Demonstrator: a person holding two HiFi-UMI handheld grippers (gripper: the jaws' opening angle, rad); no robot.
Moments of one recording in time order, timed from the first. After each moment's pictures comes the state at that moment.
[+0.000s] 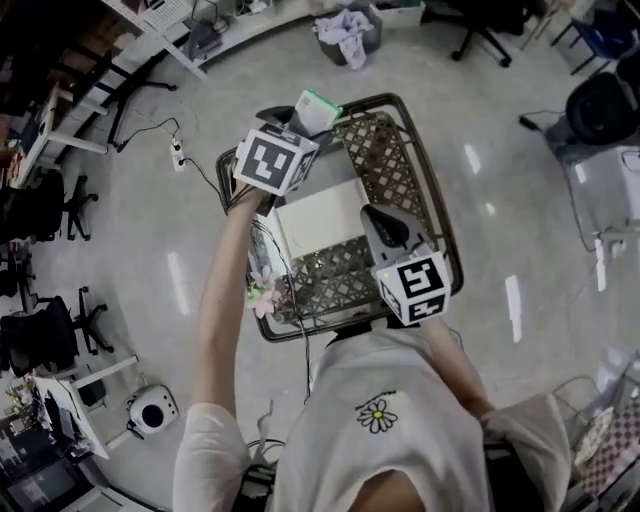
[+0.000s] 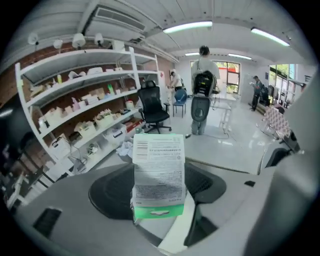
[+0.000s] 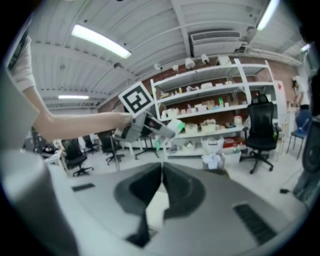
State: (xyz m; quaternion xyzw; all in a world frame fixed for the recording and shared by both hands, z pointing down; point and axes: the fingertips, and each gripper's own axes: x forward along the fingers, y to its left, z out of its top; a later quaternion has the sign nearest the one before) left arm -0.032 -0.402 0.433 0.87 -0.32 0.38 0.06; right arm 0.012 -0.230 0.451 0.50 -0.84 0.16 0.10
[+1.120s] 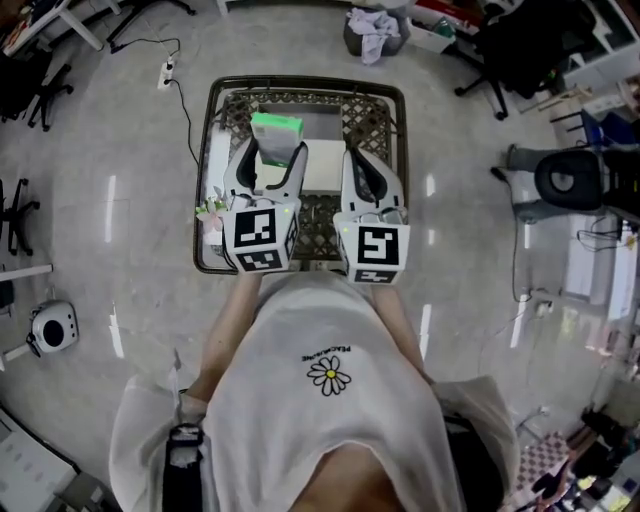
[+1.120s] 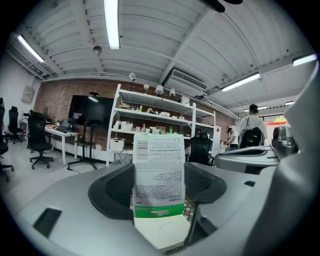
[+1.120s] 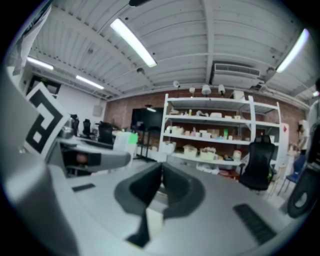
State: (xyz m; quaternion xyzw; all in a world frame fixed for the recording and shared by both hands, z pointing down) left arm -0.131 -0.219 0.381 0.77 -0.63 0.03 0.09; right arm -0.019 -0.211 0.369 0.52 -0.85 -0.01 0.11
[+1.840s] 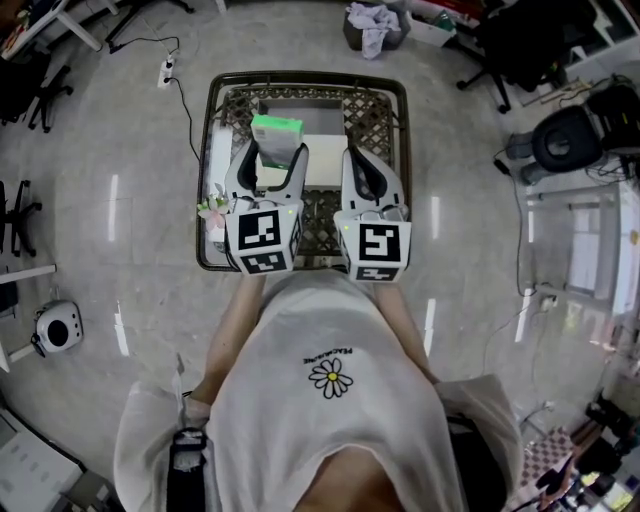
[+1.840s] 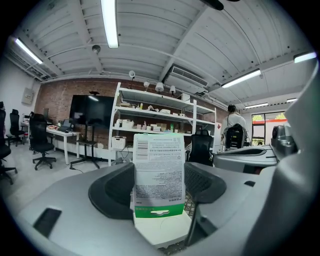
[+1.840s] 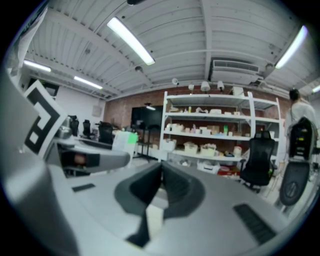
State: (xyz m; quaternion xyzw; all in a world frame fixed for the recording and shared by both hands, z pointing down) left arm -0.129 -0.209 0.390 0.77 -0.64 0.04 0.10; right arm -0.019 -0.204 0.380 0.52 -0.85 0.01 0.11
